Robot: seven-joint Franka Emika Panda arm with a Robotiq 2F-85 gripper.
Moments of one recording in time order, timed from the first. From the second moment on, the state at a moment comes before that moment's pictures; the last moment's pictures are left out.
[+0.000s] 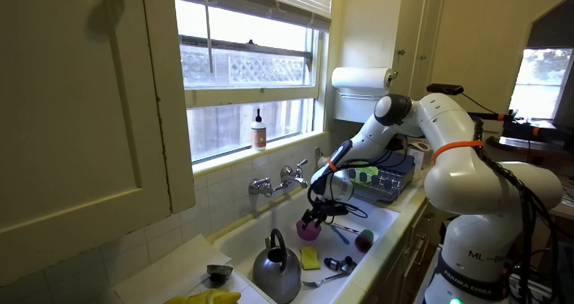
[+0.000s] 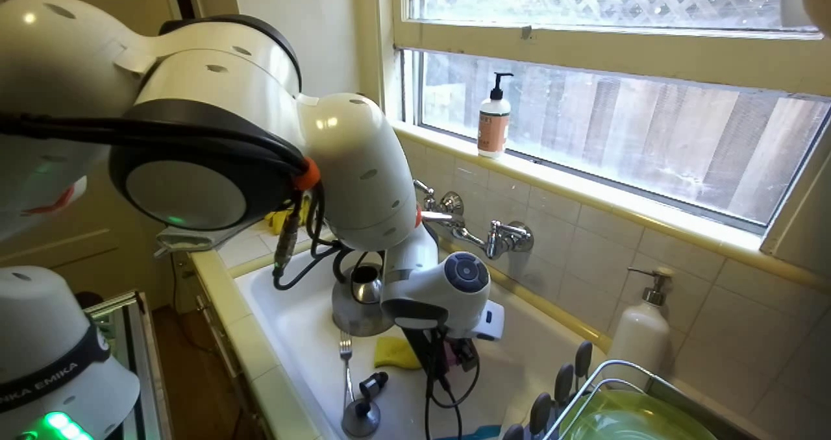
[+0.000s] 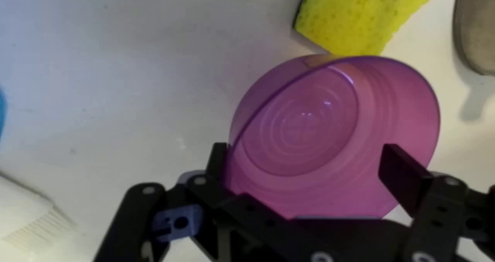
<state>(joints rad) -0.81 1.01 0.43 -1.92 0.11 2.95 -0.55</state>
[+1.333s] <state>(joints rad) -0.83 0.99 0.44 -1.93 0.11 2.79 -0.55</state>
